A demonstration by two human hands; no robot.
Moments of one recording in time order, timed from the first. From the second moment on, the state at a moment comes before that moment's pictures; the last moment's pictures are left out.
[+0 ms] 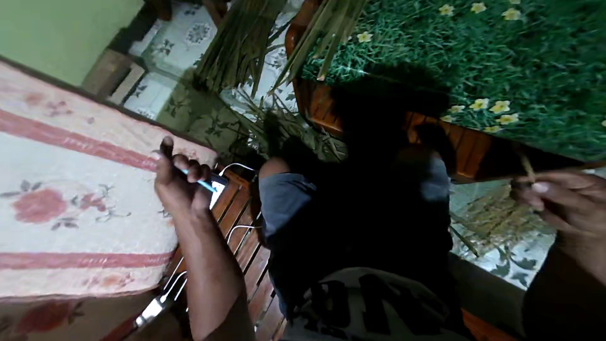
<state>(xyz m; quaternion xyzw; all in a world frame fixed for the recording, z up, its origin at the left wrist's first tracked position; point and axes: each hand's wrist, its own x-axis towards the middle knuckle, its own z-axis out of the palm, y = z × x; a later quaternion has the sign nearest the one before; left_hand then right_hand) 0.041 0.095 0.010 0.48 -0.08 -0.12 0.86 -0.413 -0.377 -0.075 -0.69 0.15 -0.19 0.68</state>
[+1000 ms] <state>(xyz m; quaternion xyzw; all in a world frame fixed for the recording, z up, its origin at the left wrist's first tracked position) -0.074 0.001 -0.092 0.44 -0.04 -0.50 0.74 -0.279 -0.145 -0.031 -0.78 0.12 0.02 0.61</state>
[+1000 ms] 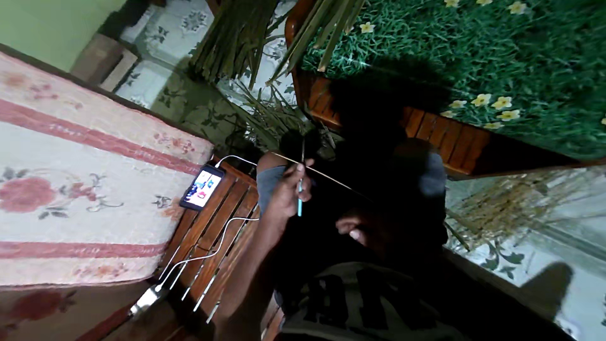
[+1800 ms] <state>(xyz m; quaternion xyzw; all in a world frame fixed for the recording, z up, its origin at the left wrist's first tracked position) -0.071 -0.001 -0.076 0.48 -0.12 -0.51 0.71 -0.235 -0.214 -0.041 -0.87 0.09 0.12 0.47</state>
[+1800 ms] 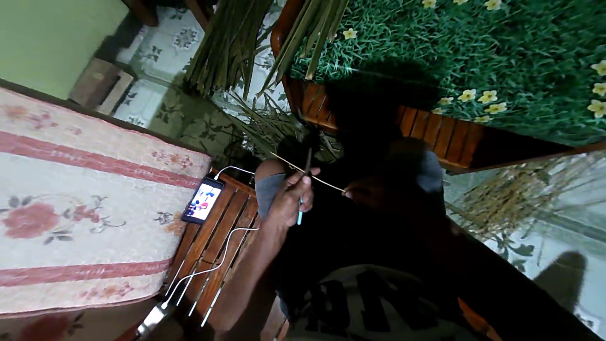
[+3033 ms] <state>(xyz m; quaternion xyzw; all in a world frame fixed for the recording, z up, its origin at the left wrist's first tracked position) -0.069 -0.011 -0.083 0.50 -0.04 -0.45 0.74 -0.271 -0.225 -0.072 -0.72 0.23 0.14 0.63</state>
